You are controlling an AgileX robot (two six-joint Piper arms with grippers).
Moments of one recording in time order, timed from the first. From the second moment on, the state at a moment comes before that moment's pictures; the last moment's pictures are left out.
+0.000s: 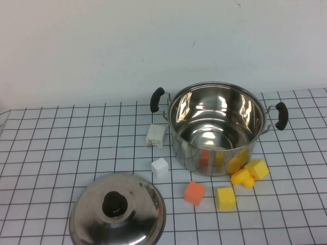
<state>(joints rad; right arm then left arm) 0.02 -0.01 0.02 -0.08 0.41 0.03 0.00 0.04 -0.13 -0.28 -0.13 -0.05</state>
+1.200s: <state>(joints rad) 0.02 -0.01 0.02 -0.08 0.41 0.03 -0.38 1.57 -0.40 0.00 -0.34 -0.25</state>
